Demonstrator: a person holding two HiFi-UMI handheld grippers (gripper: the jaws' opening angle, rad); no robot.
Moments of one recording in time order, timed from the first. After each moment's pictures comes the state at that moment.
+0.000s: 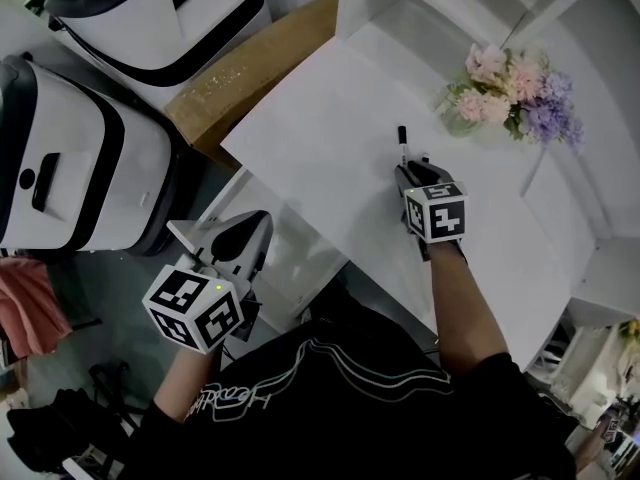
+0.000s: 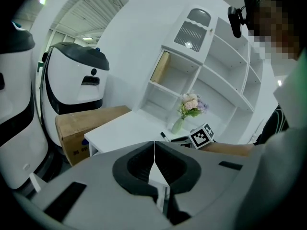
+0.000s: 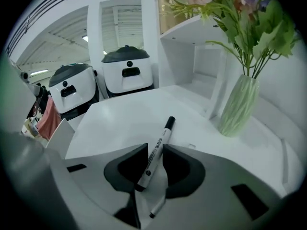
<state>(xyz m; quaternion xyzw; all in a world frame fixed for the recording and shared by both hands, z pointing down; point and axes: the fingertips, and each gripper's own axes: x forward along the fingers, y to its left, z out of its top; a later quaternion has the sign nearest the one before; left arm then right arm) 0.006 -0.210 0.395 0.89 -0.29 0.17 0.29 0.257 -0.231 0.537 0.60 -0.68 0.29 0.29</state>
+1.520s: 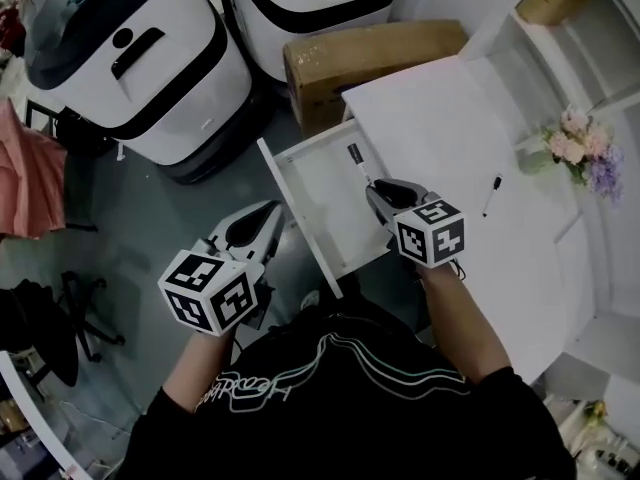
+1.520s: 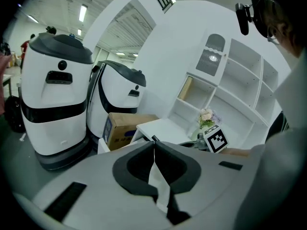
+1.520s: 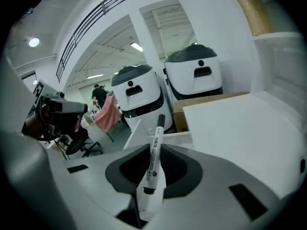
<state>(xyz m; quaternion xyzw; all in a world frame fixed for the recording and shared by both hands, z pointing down) -0.180 -0.112 0.383 0.83 -0.46 0.10 0.32 -0.036 -0.162 0.484 0.35 -0.86 0.28 0.25</state>
